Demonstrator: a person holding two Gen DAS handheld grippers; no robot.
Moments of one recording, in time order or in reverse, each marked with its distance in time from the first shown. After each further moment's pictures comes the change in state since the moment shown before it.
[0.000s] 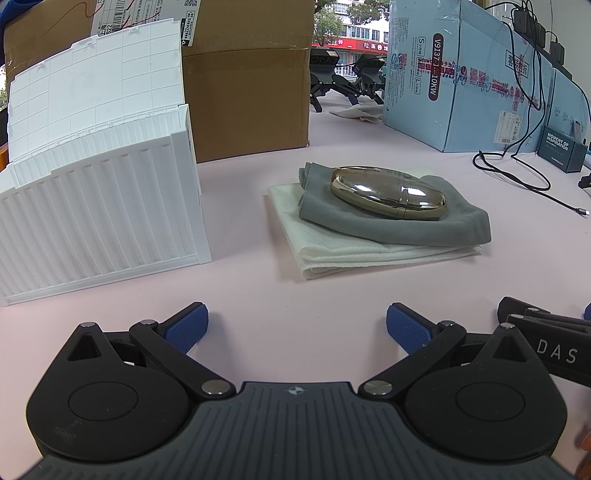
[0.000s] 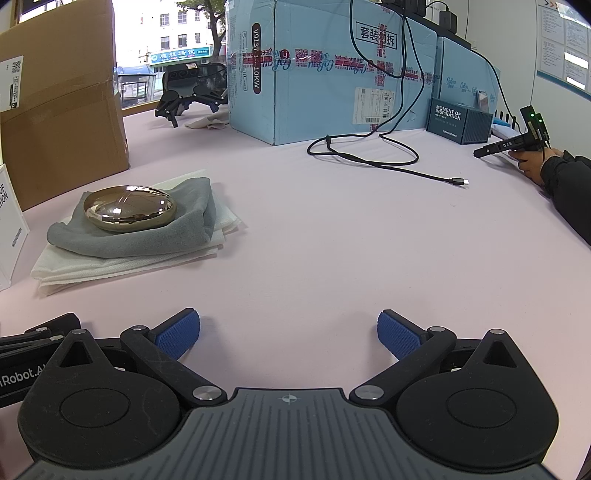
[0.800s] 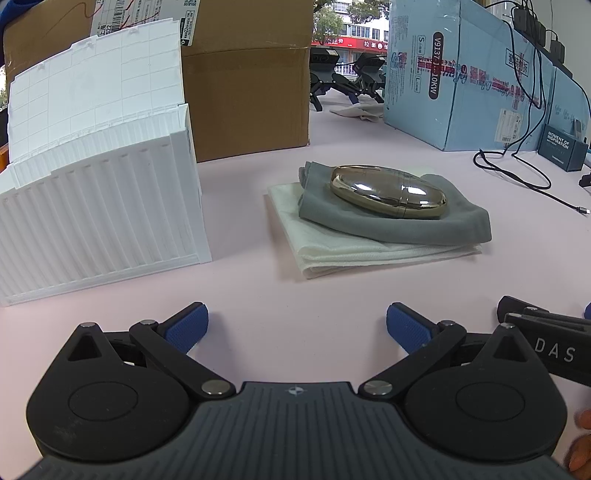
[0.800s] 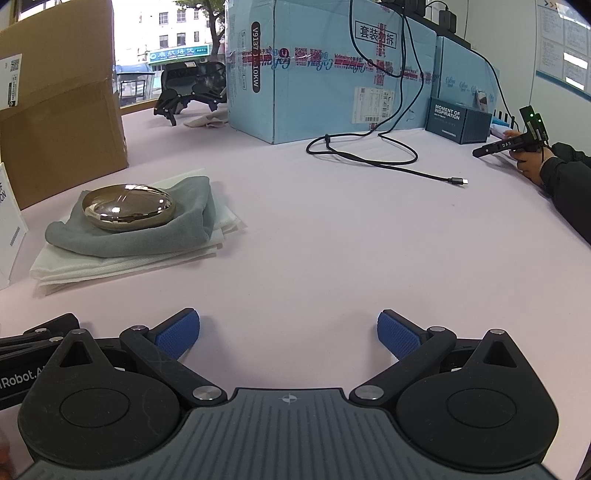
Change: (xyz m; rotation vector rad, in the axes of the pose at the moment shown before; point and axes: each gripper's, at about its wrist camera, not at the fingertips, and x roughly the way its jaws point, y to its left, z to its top) left arm 0.000 -0.002 -0.001 0.002 0.004 0.003; right arm 0.002 0.002 0.003 -0.004 0.004 -0.010
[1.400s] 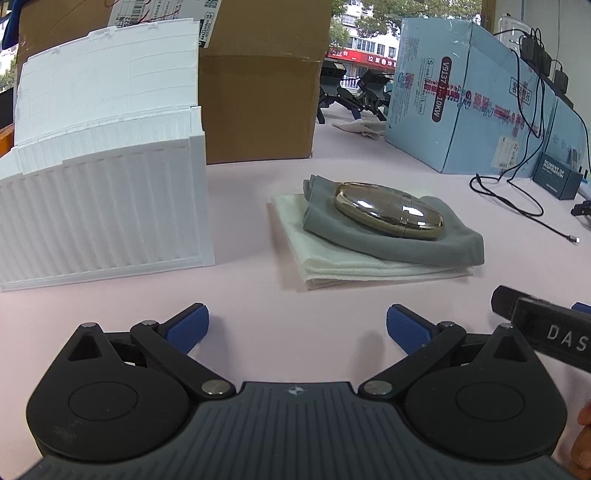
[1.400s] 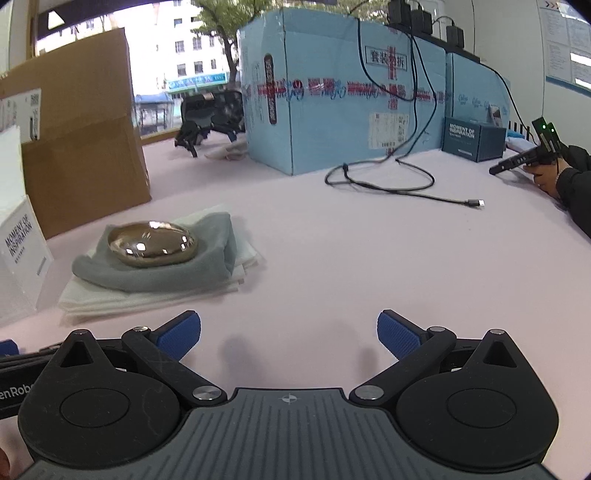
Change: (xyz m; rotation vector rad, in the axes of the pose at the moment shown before) left arm -0.005 0.012 0.001 -0.089 -0.037 -0.044; right arm -0.015 -0.008 0.008 0.041 -0.151 0.135
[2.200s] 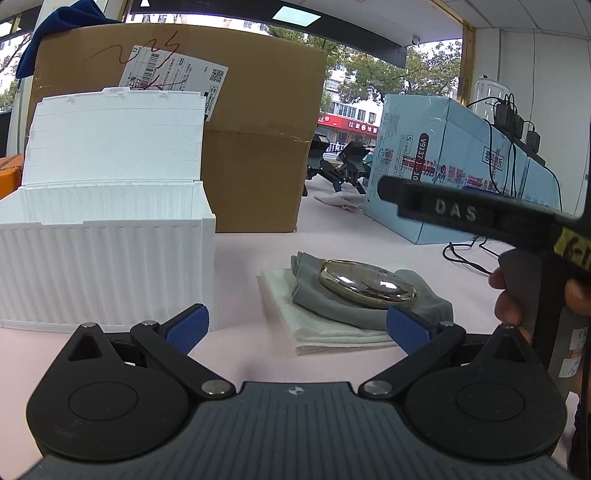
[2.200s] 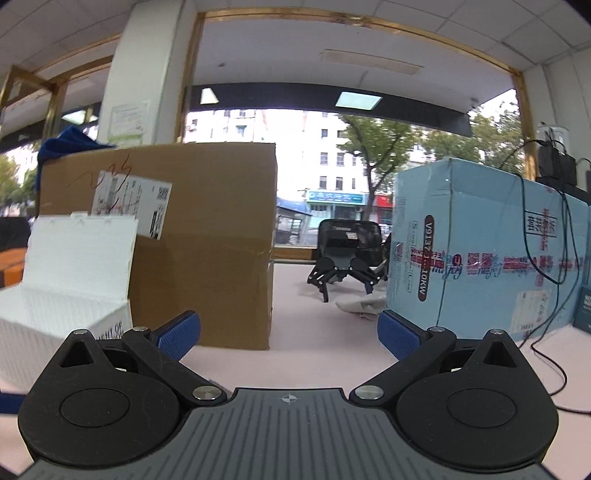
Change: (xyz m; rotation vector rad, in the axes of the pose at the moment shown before) left arm -0.025 0.013 0.005 -0.026 -0.218 -0.088; right arm 0.046 0.038 0.071 -0.303 -0.356 0.410
